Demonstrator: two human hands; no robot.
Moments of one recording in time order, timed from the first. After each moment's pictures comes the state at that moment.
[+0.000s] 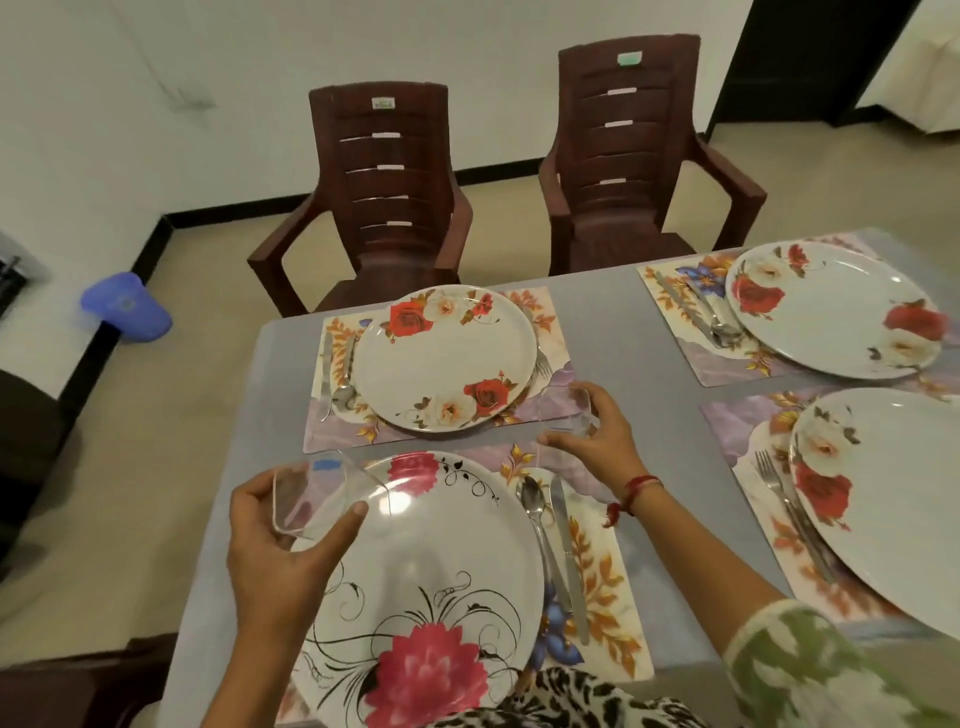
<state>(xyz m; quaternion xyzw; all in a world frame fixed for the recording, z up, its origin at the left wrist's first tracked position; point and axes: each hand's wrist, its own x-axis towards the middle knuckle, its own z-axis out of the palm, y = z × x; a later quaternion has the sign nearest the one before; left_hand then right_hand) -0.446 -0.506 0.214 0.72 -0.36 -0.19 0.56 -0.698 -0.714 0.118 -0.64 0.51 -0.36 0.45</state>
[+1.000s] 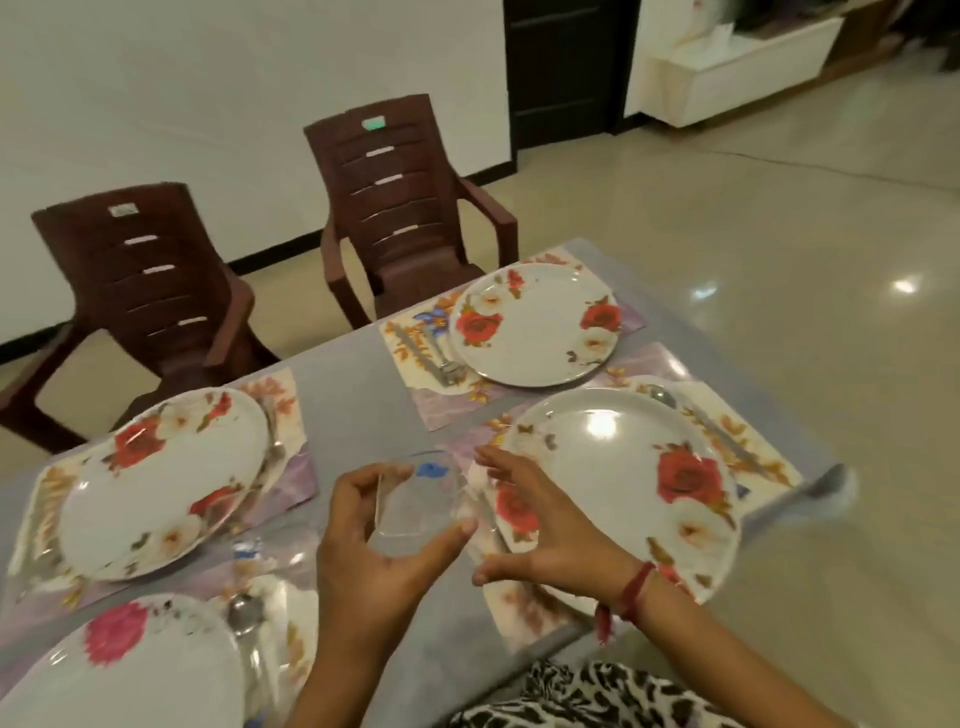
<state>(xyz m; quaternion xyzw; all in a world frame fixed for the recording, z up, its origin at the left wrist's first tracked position) -0.828 -0.640 0.254 0.62 -0.53 -0.31 0.48 -1.006 -0.682 0.201 -0.70 0.43 -0.30 0.48</state>
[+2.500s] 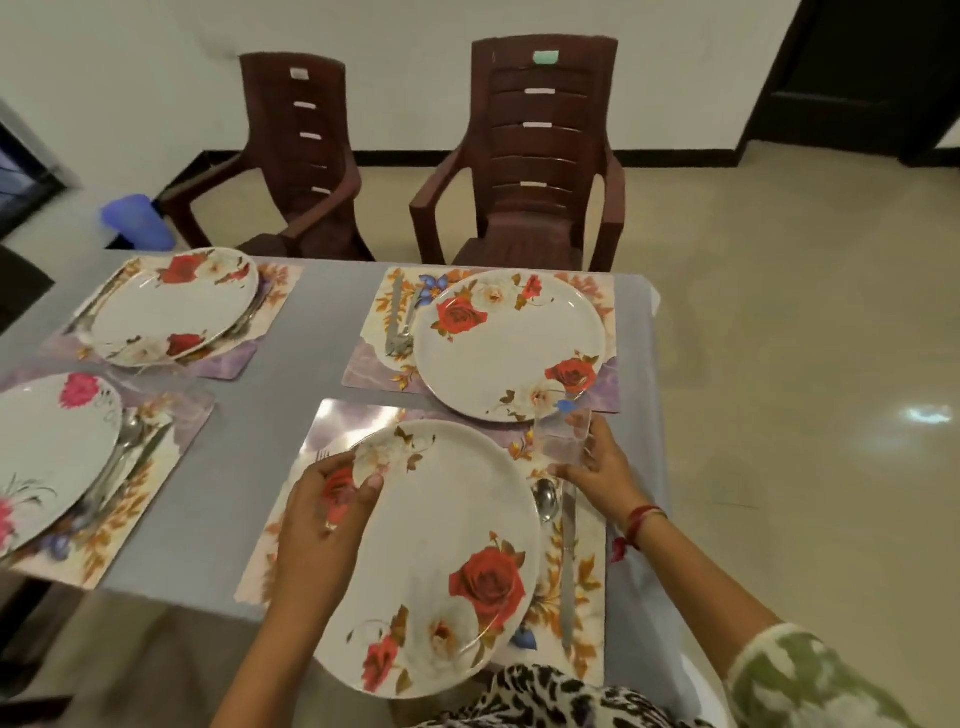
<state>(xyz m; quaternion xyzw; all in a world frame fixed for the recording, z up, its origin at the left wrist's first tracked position) -1.089 -0.725 0.204 0.82 -0.25 -0.20 0.48 -1.277 -0.954 0.081 -0.67 0.41 -0.21 0.59</state>
